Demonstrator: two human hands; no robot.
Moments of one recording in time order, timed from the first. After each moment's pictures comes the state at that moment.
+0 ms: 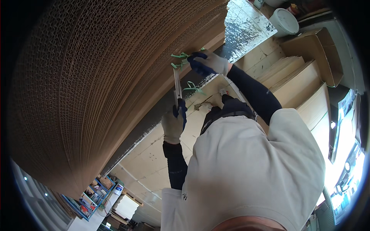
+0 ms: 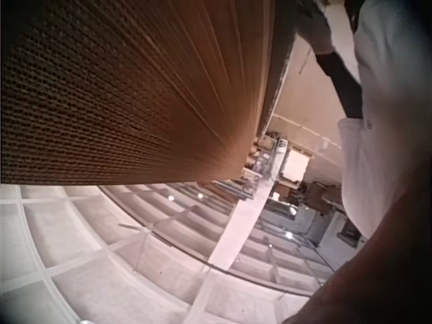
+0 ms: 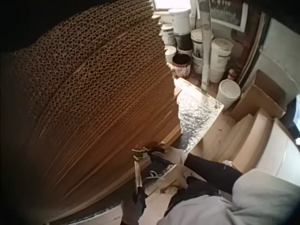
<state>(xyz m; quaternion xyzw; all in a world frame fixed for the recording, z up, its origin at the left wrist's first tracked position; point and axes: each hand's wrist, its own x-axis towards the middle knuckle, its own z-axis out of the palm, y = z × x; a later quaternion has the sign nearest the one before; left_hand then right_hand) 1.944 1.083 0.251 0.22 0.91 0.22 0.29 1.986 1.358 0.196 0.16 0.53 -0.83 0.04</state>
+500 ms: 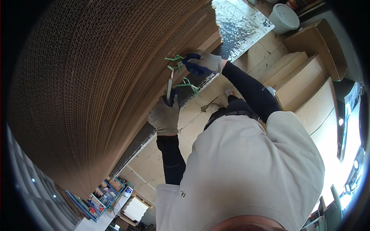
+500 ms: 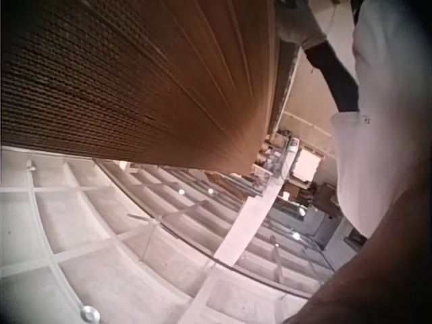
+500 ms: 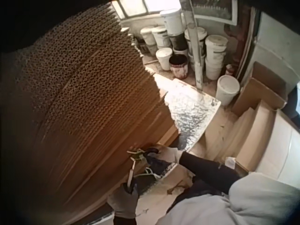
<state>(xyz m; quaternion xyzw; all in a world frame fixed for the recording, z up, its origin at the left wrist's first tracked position) 1.936 1.140 0.309 0.28 0.95 -0.09 0.05 1.984 1.365 0.187 0.10 0.50 -0.86 0.05</state>
